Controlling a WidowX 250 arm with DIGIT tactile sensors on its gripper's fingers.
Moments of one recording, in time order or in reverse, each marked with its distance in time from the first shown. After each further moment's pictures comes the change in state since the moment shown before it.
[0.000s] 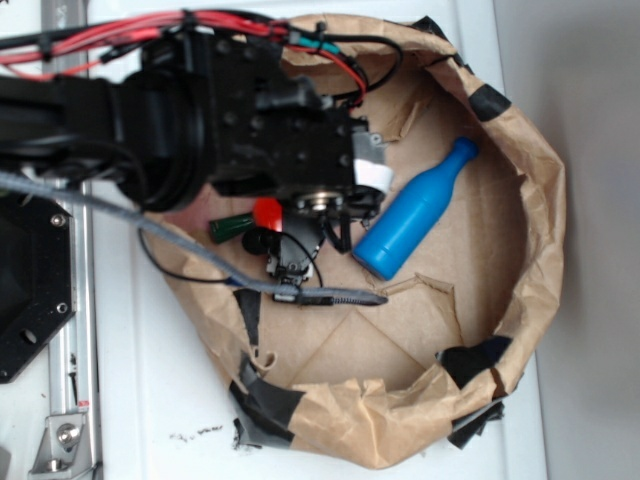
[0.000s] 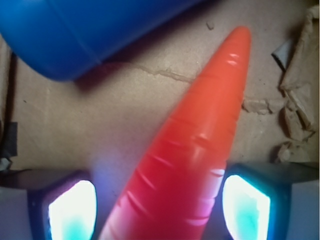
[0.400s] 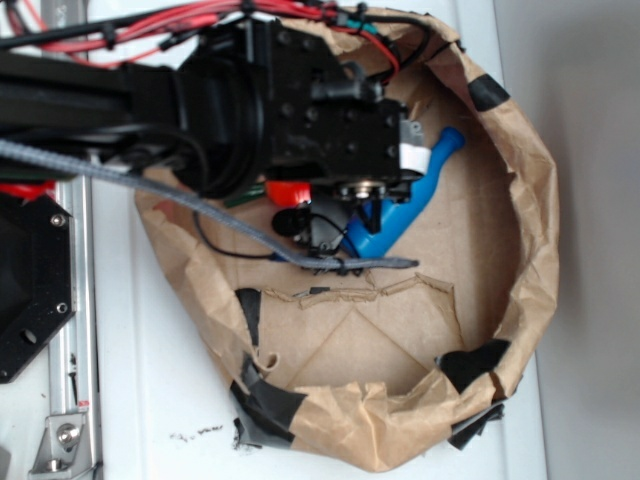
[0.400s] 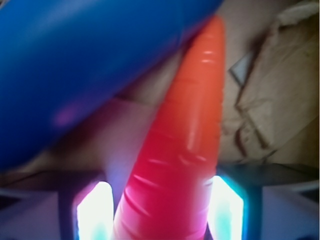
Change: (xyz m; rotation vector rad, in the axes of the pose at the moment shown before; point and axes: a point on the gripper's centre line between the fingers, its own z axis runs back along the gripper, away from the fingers) arm 0.015 0.016 0.001 0.065 0.009 0.067
